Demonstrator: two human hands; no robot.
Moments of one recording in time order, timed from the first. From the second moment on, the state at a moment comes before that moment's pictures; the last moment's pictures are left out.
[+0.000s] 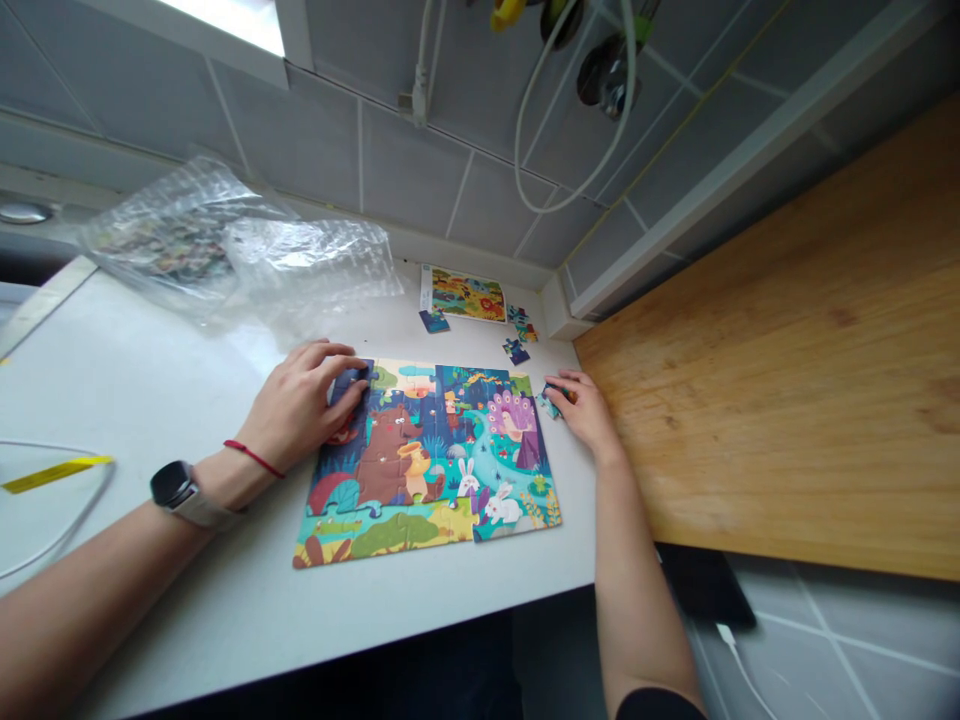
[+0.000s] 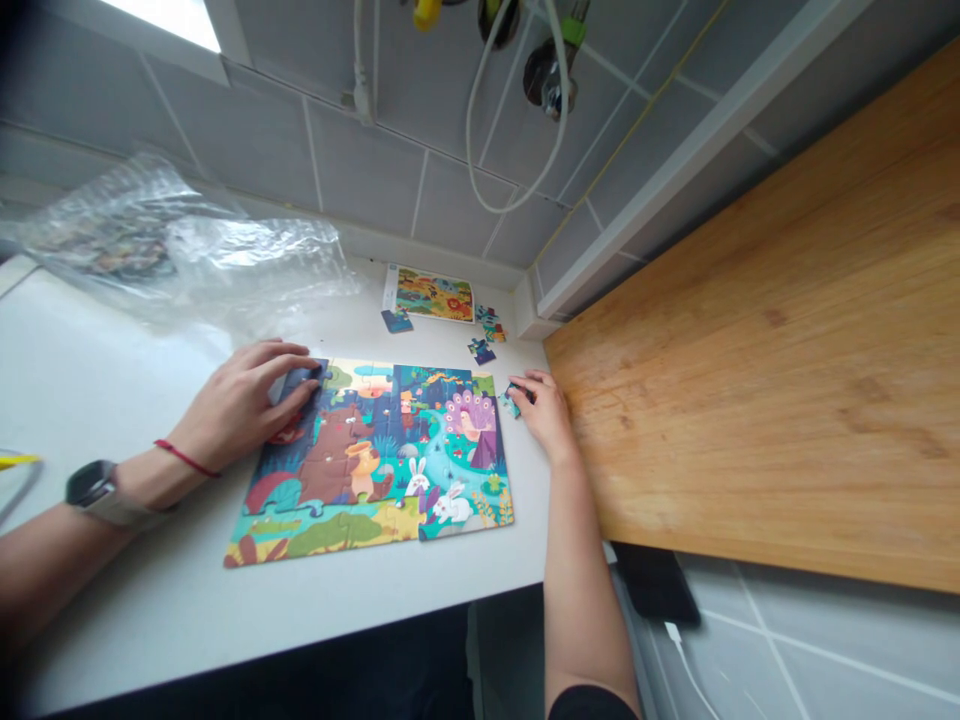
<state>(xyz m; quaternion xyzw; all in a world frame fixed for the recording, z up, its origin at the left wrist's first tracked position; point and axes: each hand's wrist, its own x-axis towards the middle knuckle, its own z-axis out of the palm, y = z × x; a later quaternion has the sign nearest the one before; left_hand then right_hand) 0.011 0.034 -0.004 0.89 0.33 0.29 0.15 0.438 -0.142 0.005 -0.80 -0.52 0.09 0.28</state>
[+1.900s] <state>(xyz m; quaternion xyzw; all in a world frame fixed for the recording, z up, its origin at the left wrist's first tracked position) 0.006 0.023 -0.005 0.77 0.43 0.41 0.22 0.421 -0.129 0.004 -0.83 -0.47 0.00 0.29</state>
